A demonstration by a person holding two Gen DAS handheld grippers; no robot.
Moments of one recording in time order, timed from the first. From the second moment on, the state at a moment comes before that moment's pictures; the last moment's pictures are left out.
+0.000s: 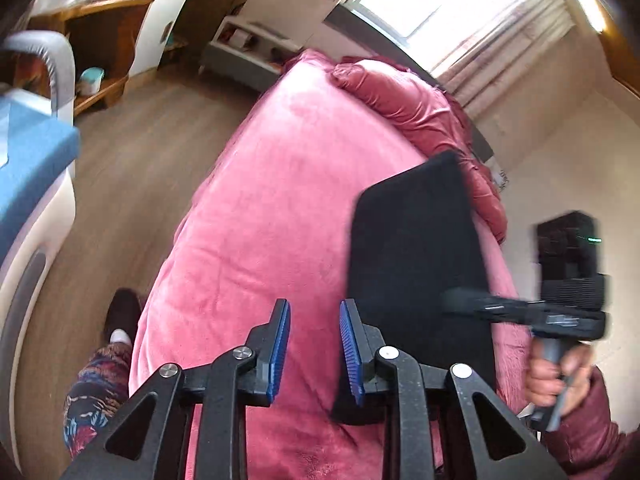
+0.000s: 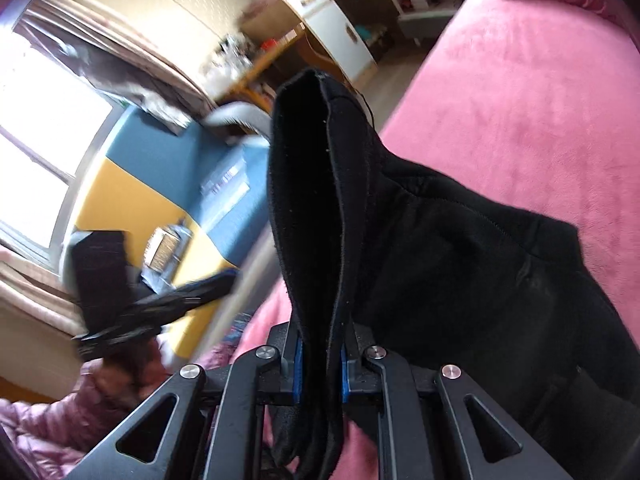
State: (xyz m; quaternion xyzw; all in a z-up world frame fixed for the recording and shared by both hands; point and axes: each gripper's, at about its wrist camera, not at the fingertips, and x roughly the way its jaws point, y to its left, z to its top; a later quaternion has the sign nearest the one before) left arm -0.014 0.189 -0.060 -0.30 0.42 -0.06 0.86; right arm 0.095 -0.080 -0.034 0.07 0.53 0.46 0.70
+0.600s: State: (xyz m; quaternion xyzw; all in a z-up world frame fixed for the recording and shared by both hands) left arm 0.051 0.052 -0.062 -0.25 0.47 -0.20 0.82; right arm 0.065 -0.269 0.032 0.22 0.45 0.36 0.79
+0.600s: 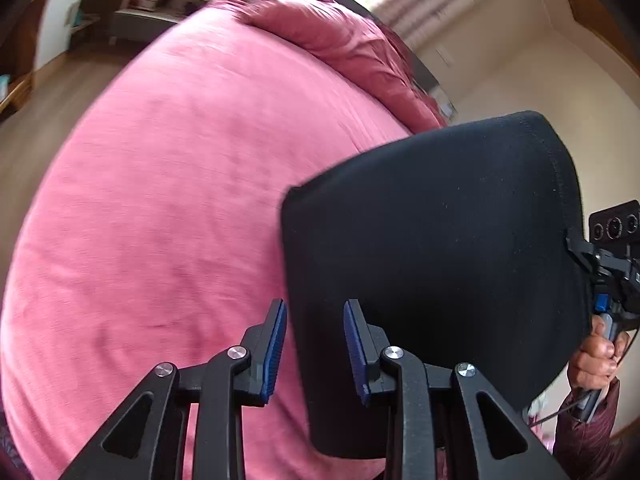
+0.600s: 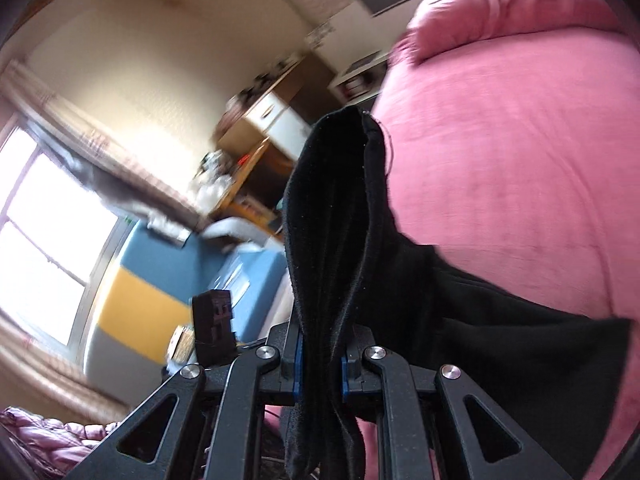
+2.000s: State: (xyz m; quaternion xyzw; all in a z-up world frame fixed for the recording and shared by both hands) left arm 0.042 -0.048 -0.079 -0.13 0.52 -0.29 0.79; right arm -0.052 -0.451 -0.116 0.42 0.50 0.10 0.75
